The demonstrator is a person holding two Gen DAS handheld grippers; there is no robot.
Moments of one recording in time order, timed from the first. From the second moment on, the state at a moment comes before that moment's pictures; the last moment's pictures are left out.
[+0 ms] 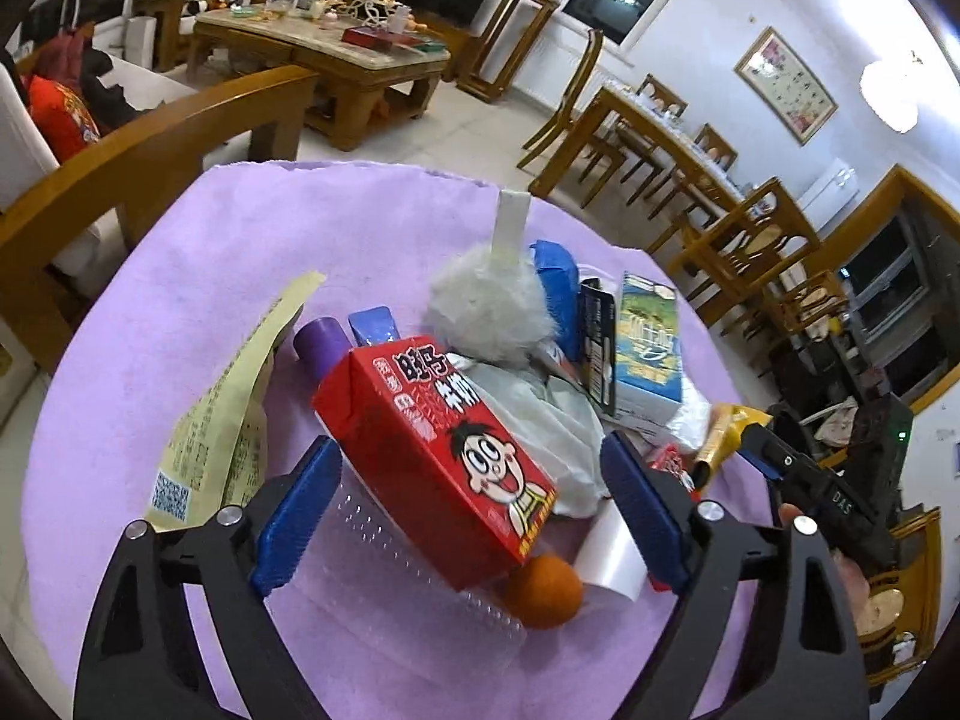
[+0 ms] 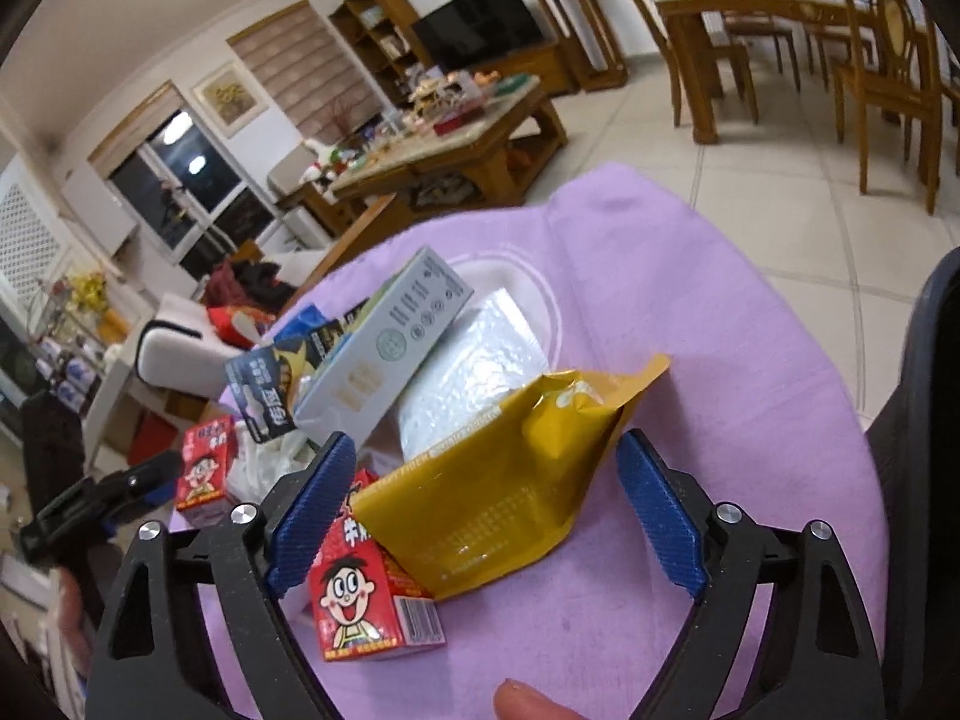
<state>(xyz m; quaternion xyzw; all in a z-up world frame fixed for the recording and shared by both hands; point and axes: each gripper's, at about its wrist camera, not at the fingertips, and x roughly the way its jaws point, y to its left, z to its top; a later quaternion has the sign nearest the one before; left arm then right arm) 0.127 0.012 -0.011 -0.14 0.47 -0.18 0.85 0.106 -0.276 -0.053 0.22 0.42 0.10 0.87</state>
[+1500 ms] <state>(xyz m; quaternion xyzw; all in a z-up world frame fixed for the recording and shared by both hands) 0.090 -0.058 0.044 -0.14 0.40 -0.25 0.87 0.043 -0.320 -0.021 0.24 0.37 0.11 0.89</state>
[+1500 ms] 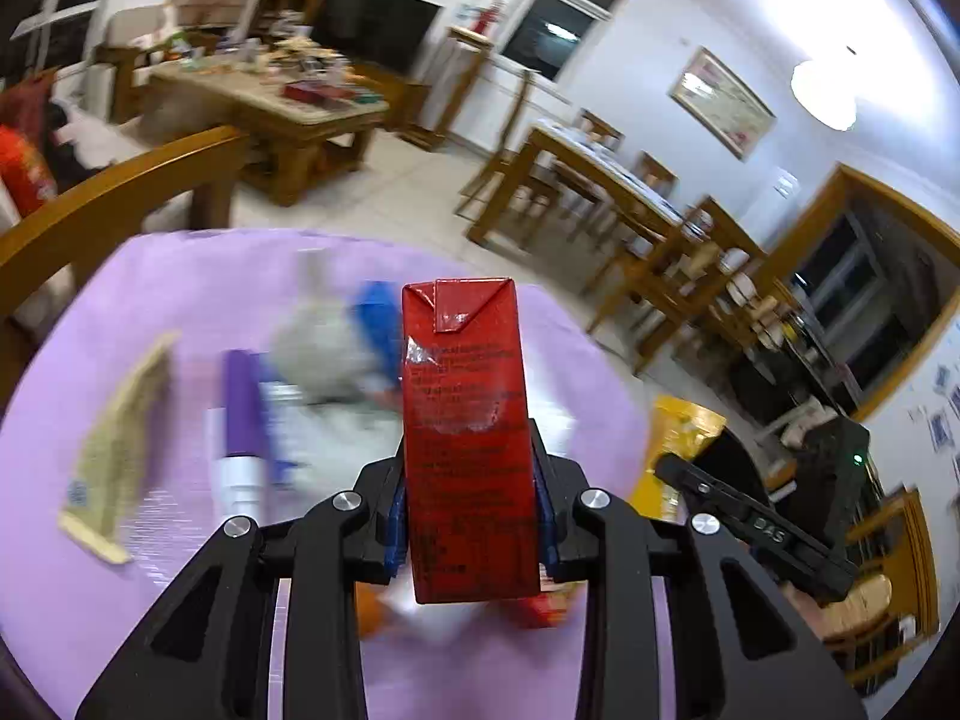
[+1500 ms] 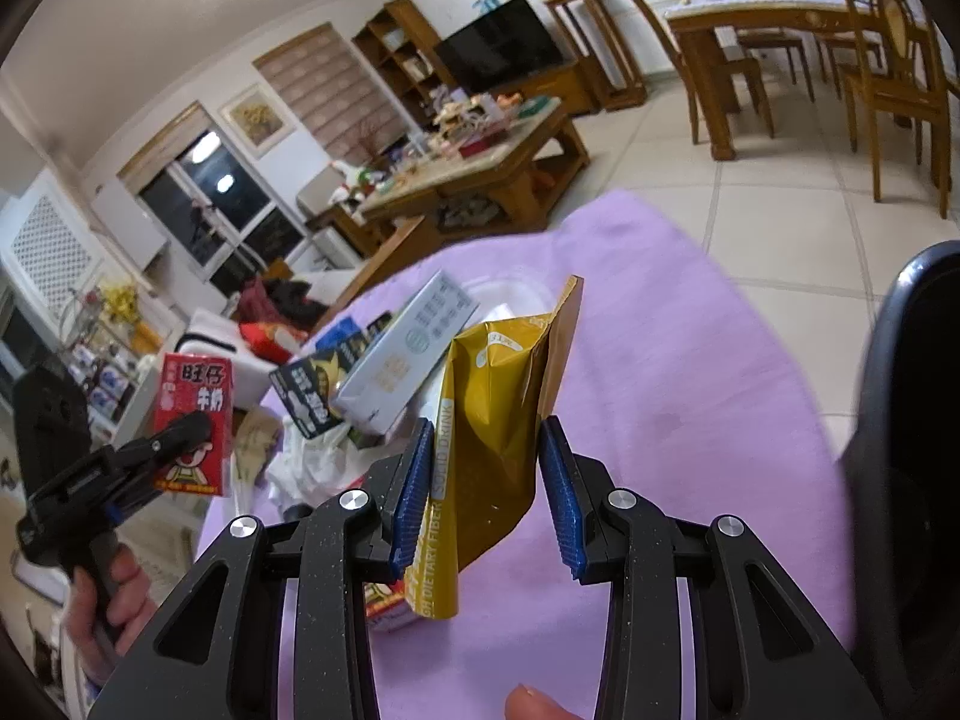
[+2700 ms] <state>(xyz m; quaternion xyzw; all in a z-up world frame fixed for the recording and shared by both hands) 0.044 -0.435 -0.057 0.13 0.50 -0.42 0.74 -0.086 -0.530 -0.091 0.18 0.45 -0.05 0.87</state>
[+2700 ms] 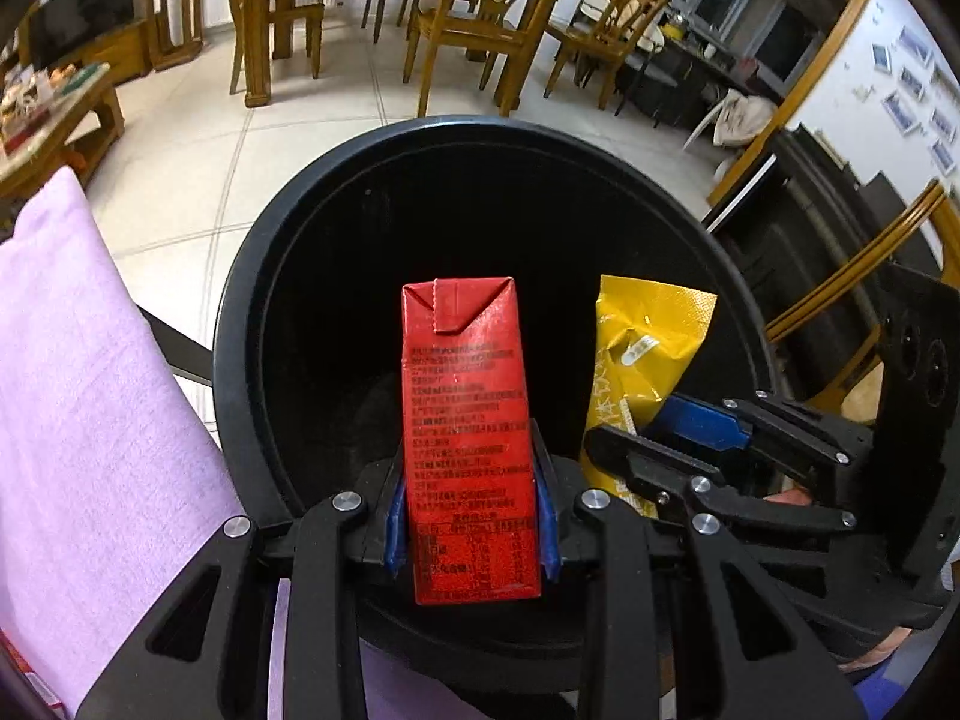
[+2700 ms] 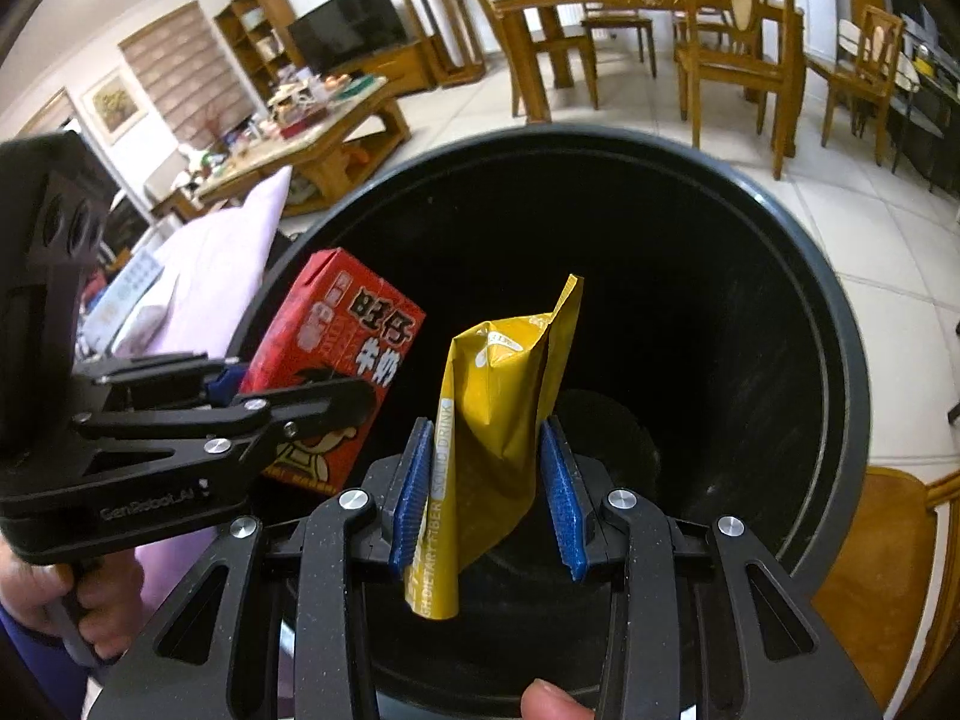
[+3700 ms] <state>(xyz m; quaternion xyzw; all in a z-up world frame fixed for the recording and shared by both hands) 0.033 -0.342 0.003 0.08 0.43 -0.42 0.80 -0.070 -0.491 -0.046 0.16 0.40 -0.05 0.90</state>
